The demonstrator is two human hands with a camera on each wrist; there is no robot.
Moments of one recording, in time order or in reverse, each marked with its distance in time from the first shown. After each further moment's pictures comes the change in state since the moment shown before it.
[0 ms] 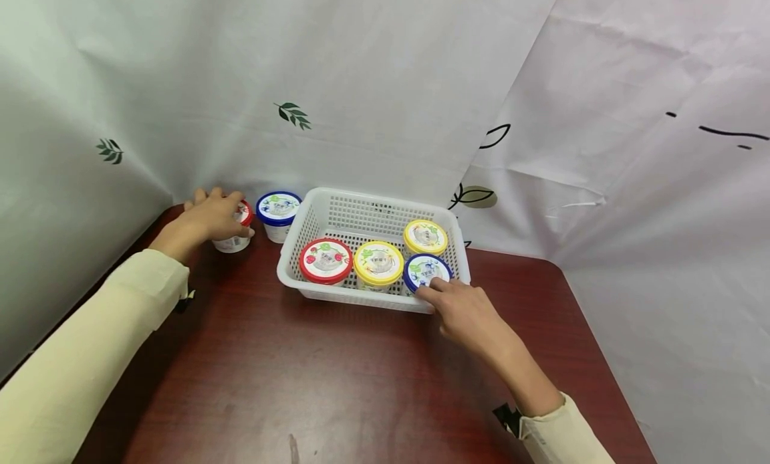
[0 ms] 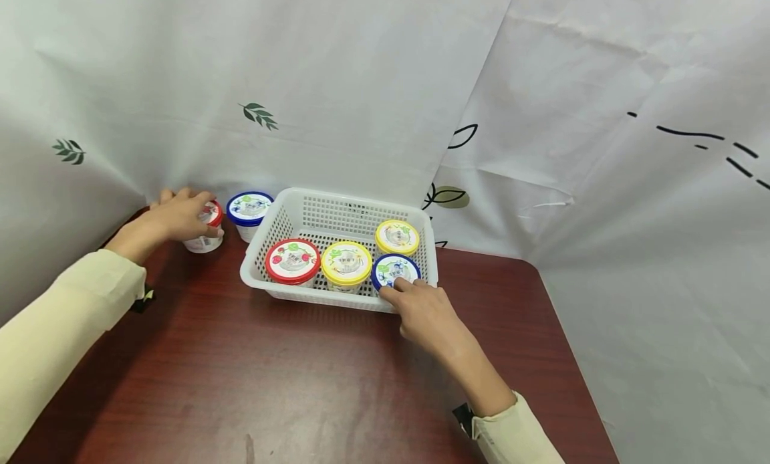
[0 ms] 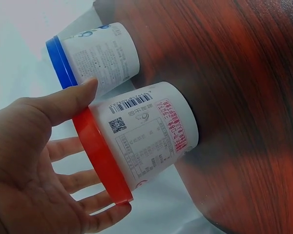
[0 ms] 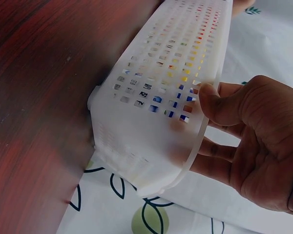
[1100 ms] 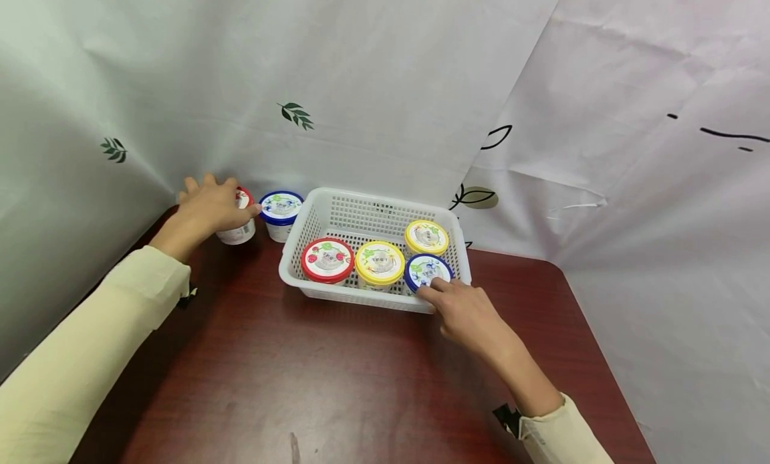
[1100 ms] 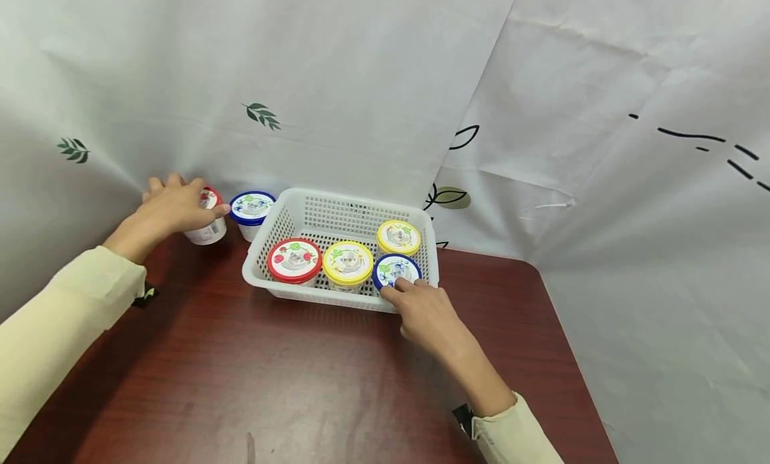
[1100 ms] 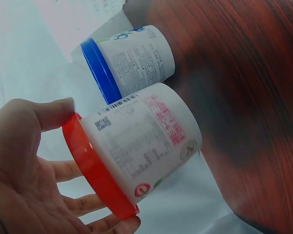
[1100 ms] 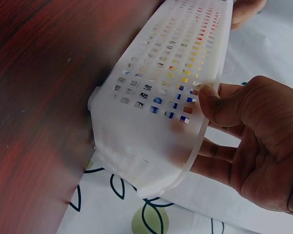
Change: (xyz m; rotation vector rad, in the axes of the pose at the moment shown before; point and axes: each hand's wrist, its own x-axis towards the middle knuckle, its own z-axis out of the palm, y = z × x) left_hand -0.012 0.018 -0.012 -0.021 0.180 -0.088; right_hand 0.000 0.000 0.001 -0.010 0.013 -0.012
